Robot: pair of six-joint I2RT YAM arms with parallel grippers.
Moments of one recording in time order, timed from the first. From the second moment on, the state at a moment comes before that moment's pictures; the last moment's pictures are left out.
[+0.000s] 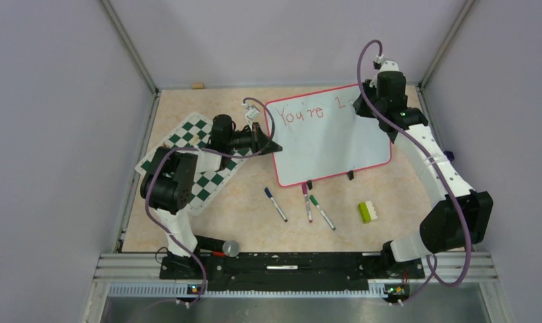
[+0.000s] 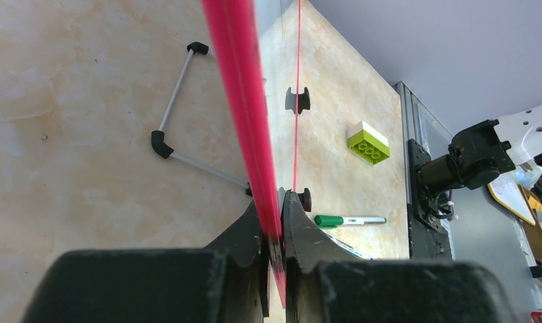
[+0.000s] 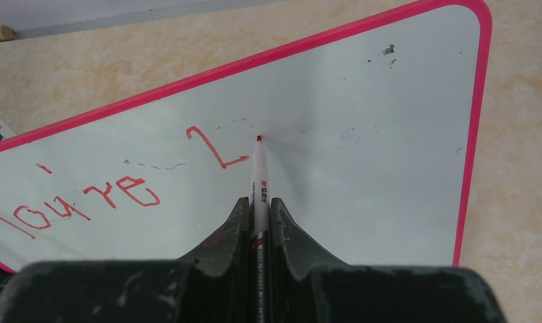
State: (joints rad) left arm -0.30 1.88 0.94 0.73 1.05 -0.45; right arm 0.21 1.45 1.38 -0.41 0.07 0.27
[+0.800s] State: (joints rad) left arm -0.30 1.88 0.94 0.72 1.04 -0.46; right arm 0.21 1.44 1.32 -0.42 0.07 0.27
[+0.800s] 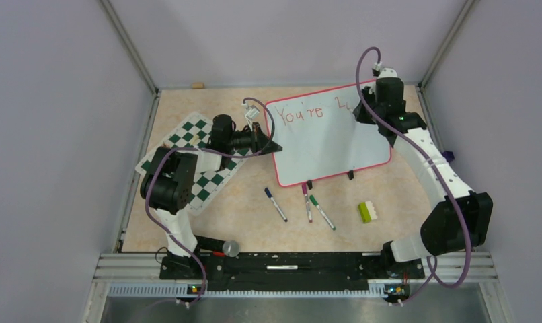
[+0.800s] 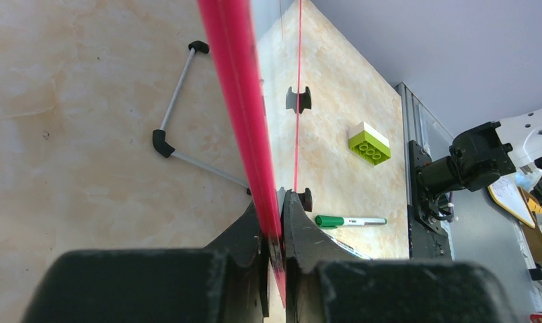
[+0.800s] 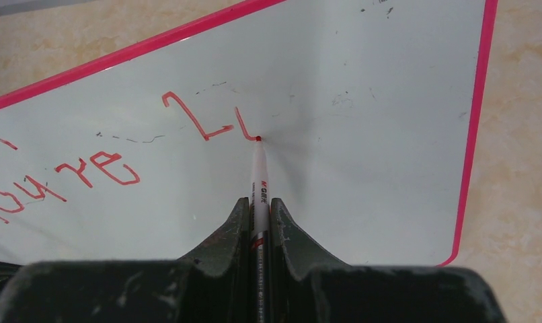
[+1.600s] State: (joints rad) left arm -0.30 1.88 0.94 0.72 1.04 -0.45; right arm 0.20 1.47 1.38 -0.43 0.06 0.27
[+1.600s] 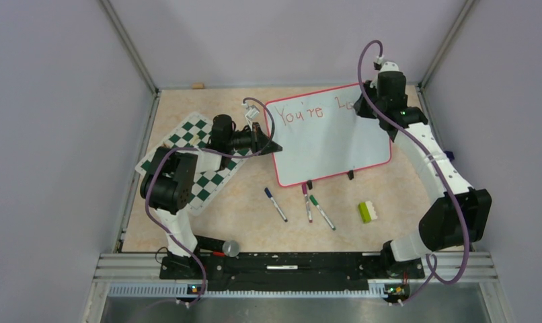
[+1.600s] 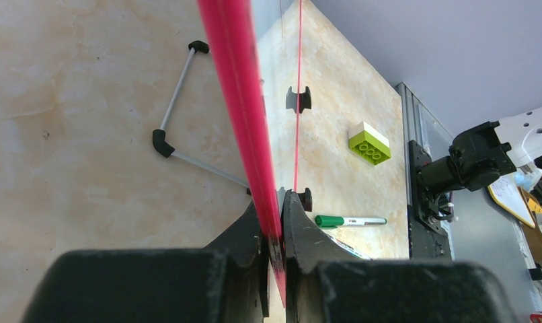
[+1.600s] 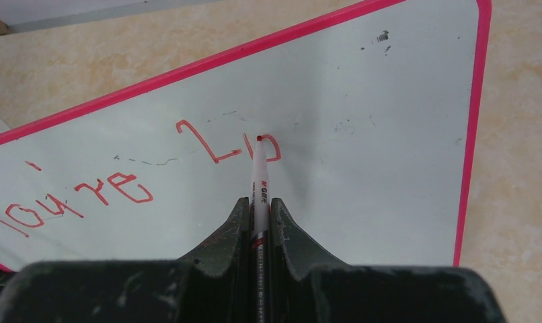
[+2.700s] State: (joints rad) left arm -0.30 1.88 0.94 0.72 1.05 -0.45; right arm 0.15 1.43 1.40 -0.44 0.01 0.28
